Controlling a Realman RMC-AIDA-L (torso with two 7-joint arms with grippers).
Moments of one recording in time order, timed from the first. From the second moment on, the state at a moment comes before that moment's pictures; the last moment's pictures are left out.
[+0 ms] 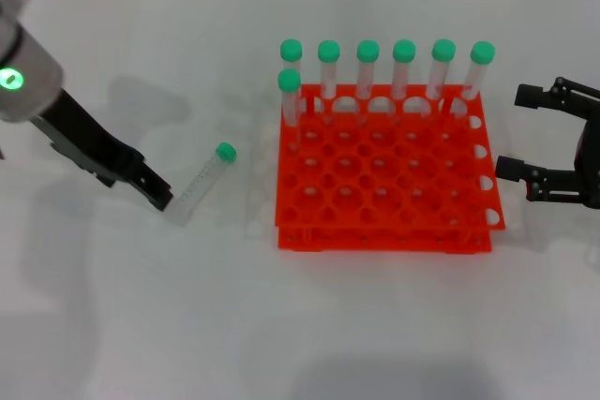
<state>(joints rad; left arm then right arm) -0.85 -2.03 0.99 0.95 2.80 1.71 -2.56 0.40 1.97 -0.82 -0.62 -1.64 -1.70 0.99</state>
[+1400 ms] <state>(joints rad) -0.89 -2.08 1.20 0.81 2.82 1.51 -2.73 0.40 1.99 -0.82 -0.60 -1.64 -1.69 0.98</state>
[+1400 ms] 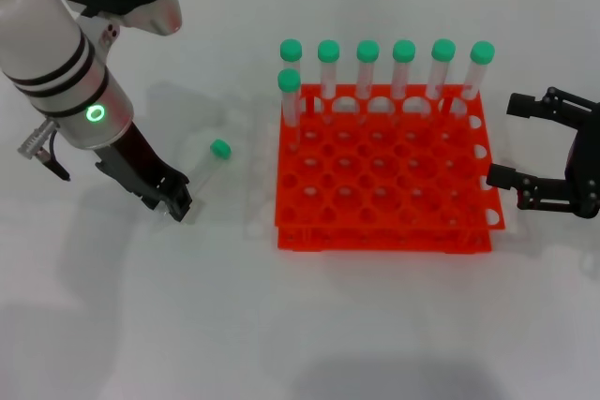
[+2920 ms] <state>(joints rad) -0.93 -2.08 1.25 0.78 2.81 1.46 -2.75 0.39 1.98 -0.82 -0.60 -1.63 -1.69 0.98</state>
